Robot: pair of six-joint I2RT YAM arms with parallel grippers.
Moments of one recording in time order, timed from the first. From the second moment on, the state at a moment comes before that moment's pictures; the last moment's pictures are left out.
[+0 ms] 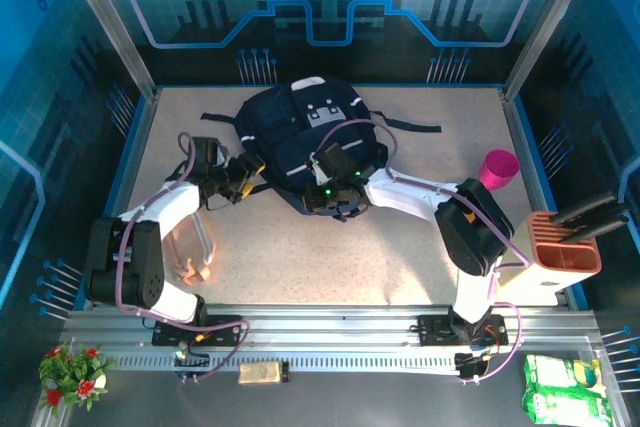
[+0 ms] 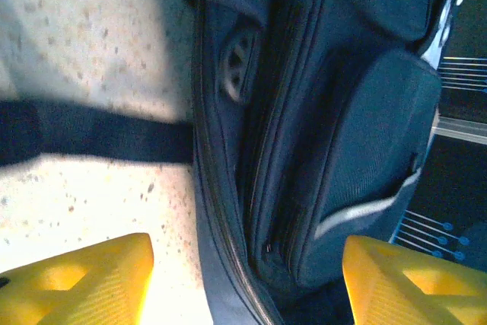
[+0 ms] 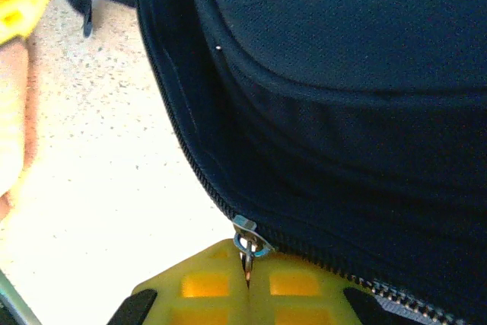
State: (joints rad) left arm -0.03 1.48 0.79 -0.15 0.49 -1.03; right arm 0.76 1.85 1.28 -0.40 -0.25 0.52
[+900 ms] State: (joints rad) left arm -0.12 1.67 0.70 0.11 0.53 -1.23; right arm 0.78 1.86 1.28 -0.50 -0.13 0.50
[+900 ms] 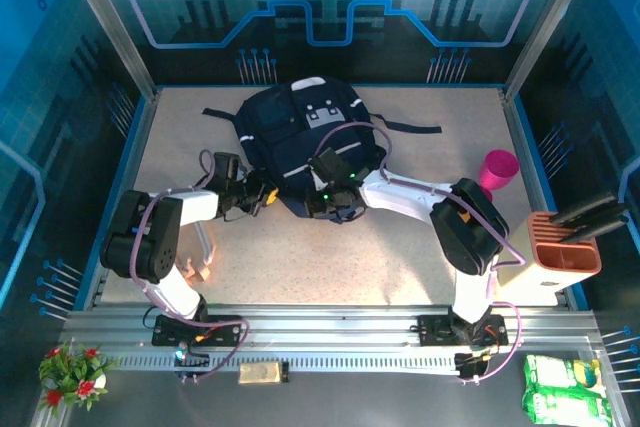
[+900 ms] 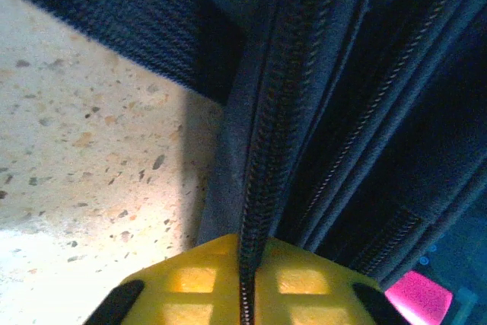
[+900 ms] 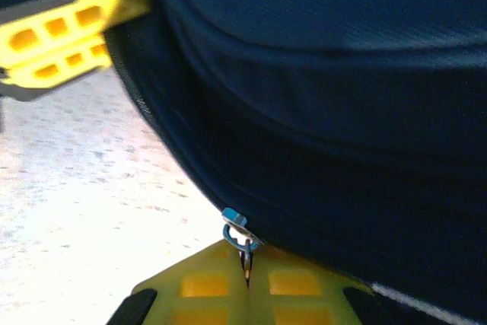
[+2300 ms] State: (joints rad) left arm -0.09 1.77 1.08 -0.28 0.41 -0.87; right arm 0.83 1.69 1.12 -0.49 0.01 0.46
